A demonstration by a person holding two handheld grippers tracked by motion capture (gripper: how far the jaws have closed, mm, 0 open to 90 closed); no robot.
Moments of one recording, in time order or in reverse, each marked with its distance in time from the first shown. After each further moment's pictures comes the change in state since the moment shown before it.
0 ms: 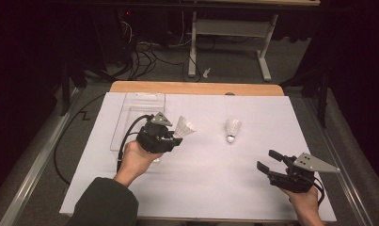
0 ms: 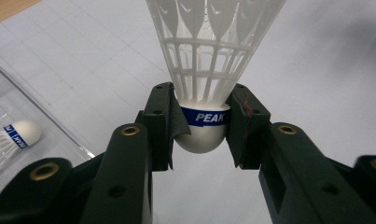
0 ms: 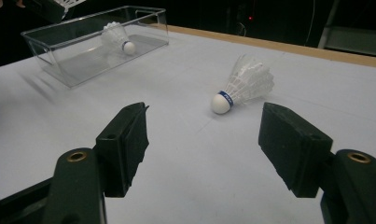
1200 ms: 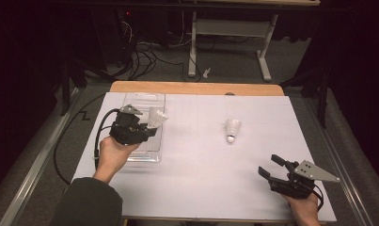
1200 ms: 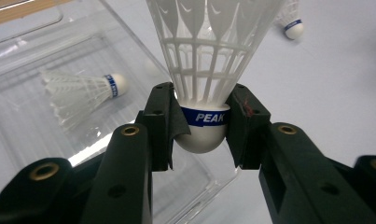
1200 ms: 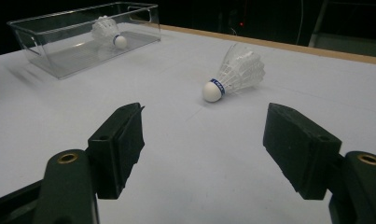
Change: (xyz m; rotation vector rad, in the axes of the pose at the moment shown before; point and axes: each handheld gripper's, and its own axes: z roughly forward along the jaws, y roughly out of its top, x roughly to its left) left arm 0.051 -0.026 -0.038 -0.018 0.109 -0.200; right arm -0.001 -0.024 -0.002 -0.028 -0.034 -0.022
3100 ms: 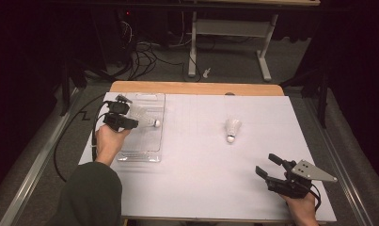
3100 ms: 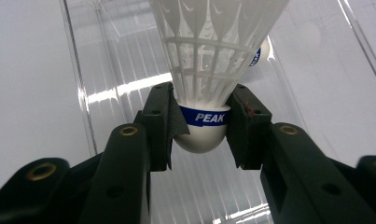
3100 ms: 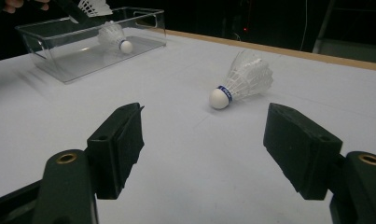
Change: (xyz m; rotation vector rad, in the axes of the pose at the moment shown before) left arm 0.069 0.007 0.040 0.205 0.260 -0.255; right arm 0.005 0.002 0.005 -0.019 0.016 -0.005
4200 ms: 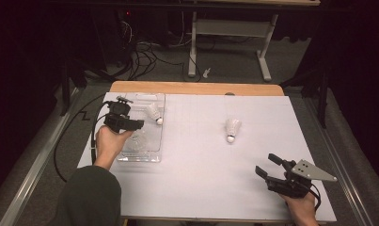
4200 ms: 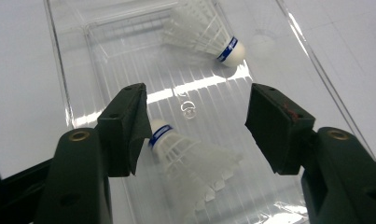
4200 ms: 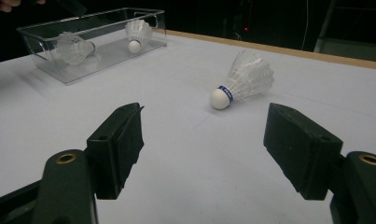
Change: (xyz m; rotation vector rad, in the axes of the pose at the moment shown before) left arm -0.012 -0.006 -0.015 -0.105 -0.035 0.038; right arm 0.000 0.000 0.001 0.000 0.003 0.005
